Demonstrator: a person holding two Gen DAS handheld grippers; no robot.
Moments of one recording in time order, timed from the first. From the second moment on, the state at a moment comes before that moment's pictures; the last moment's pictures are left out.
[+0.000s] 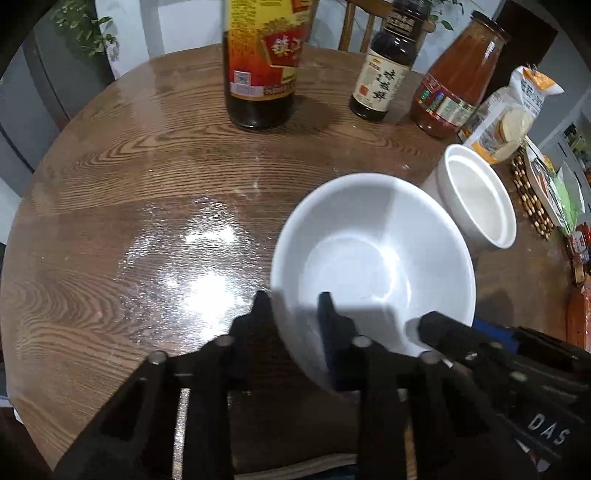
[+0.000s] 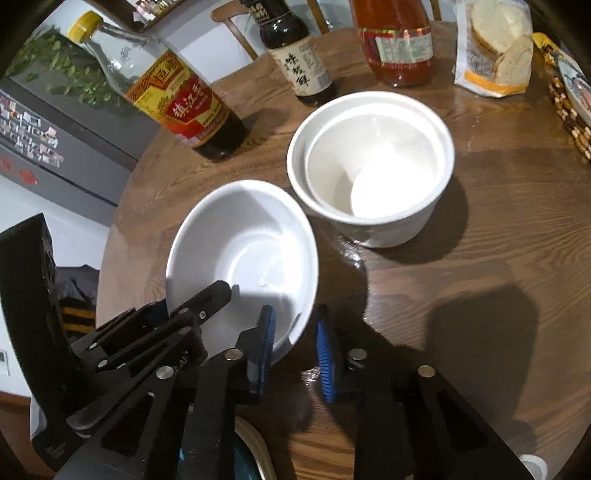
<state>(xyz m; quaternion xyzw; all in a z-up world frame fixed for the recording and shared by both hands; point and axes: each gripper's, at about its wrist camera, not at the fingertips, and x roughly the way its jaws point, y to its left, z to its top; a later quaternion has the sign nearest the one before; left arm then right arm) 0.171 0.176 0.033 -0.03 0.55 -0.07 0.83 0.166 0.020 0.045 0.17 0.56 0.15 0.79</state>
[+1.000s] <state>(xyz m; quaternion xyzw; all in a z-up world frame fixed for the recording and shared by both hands) 0.138 0.160 0.063 0.00 0.51 -0.08 0.86 0.129 0.014 0.065 0.15 0.53 0.14 0.82</state>
